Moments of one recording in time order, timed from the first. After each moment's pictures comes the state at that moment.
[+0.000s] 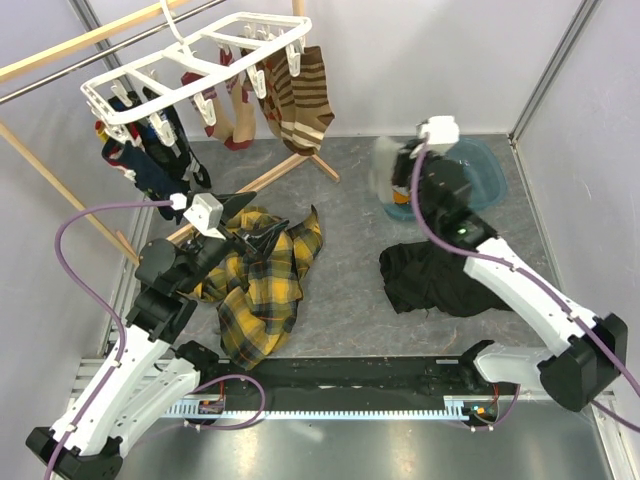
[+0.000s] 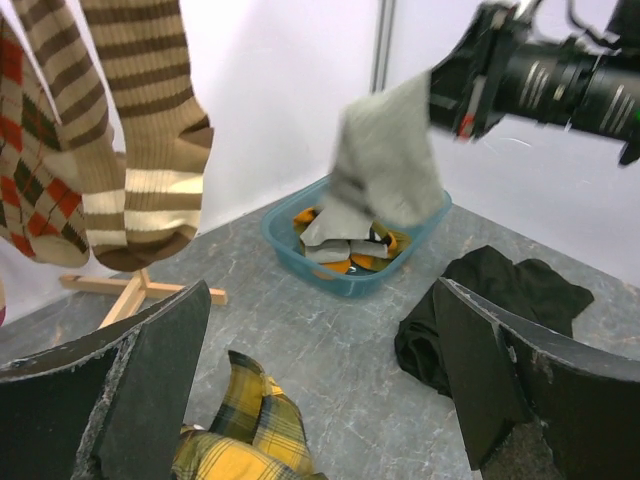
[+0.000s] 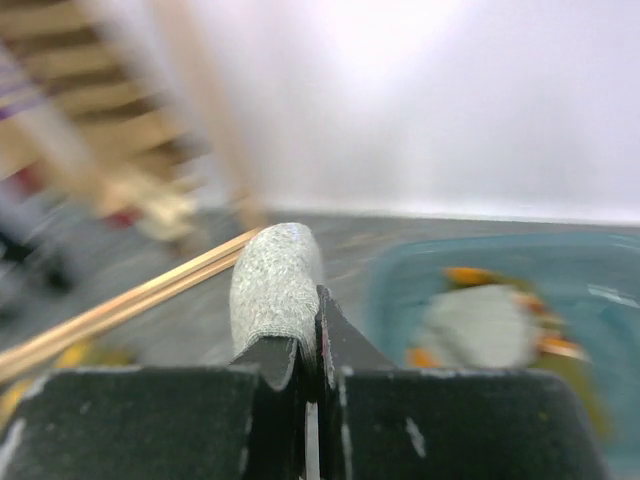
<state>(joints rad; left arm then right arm) -0.49 0.64 0.74 0.14 0.27 -0.09 0.61 1.24 1.10 0.16 0.37 0.14</state>
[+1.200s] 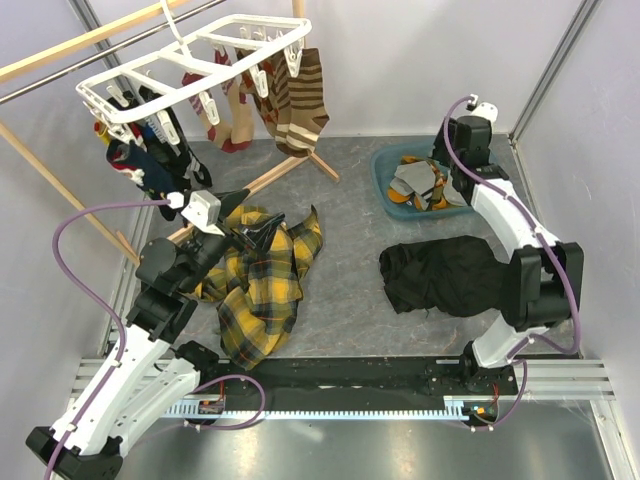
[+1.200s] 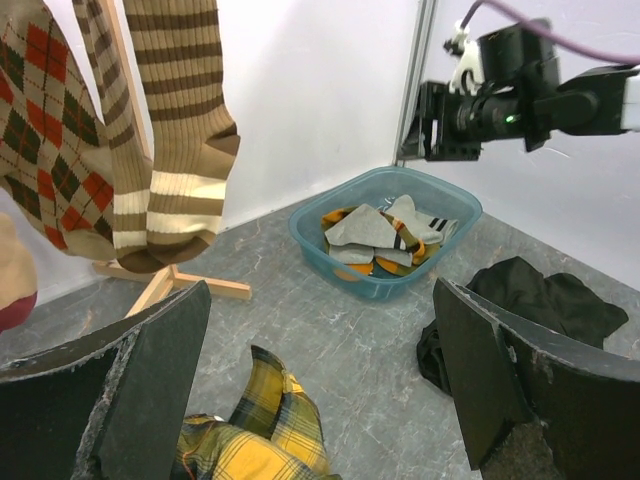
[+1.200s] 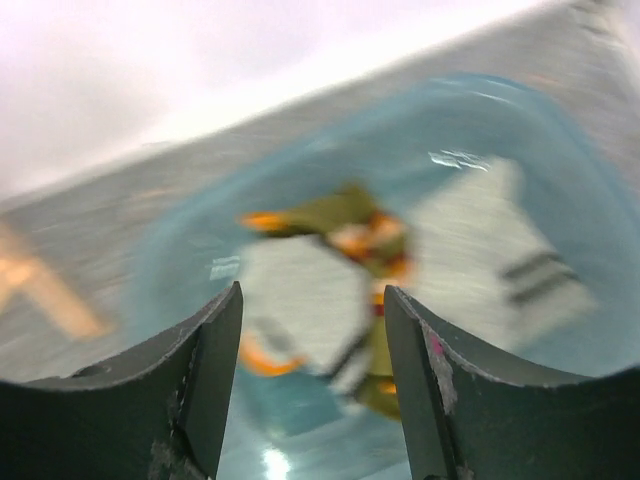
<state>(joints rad) -0.49 0.64 0.74 0.14 0.19 -0.08 0.10 1.69 1.38 -0.14 0.31 0.35</state>
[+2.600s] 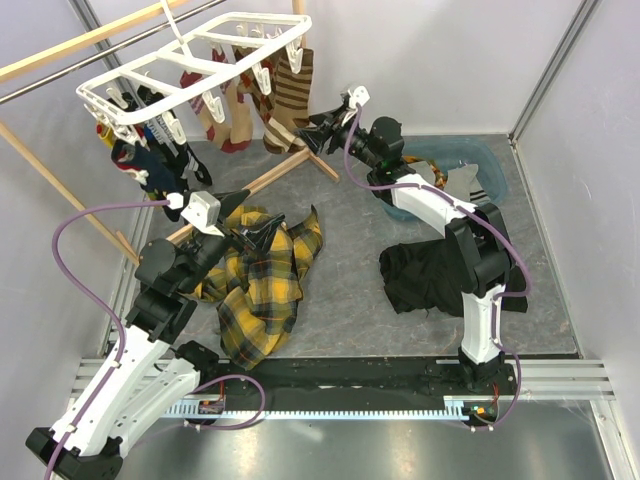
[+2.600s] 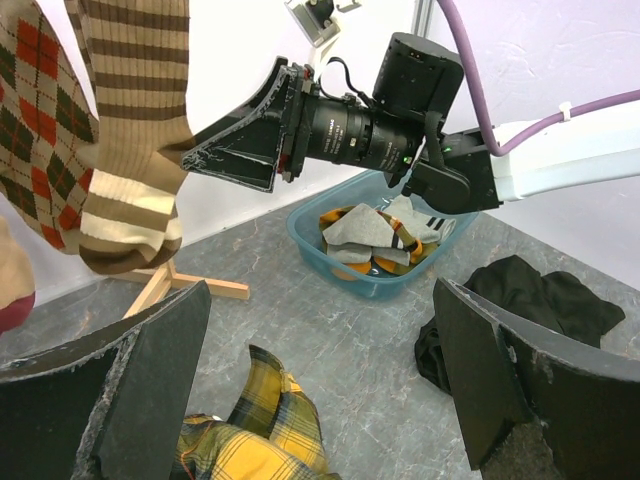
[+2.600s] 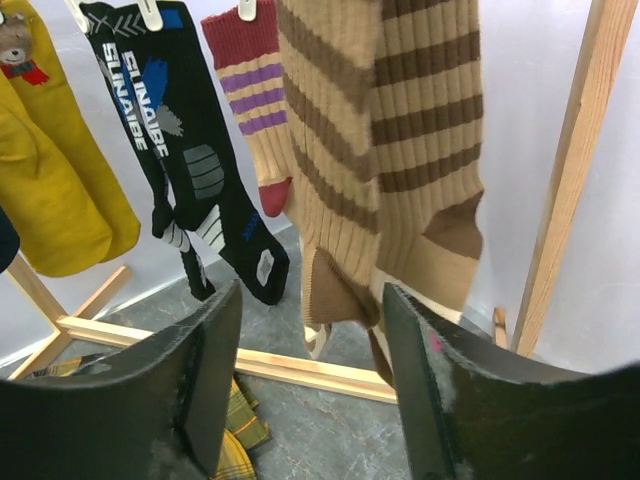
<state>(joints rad) -0.49 0.64 0.74 0.14 0.19 -0.08 0.49 2.03 1.61 0.68 -0.47 0.23</state>
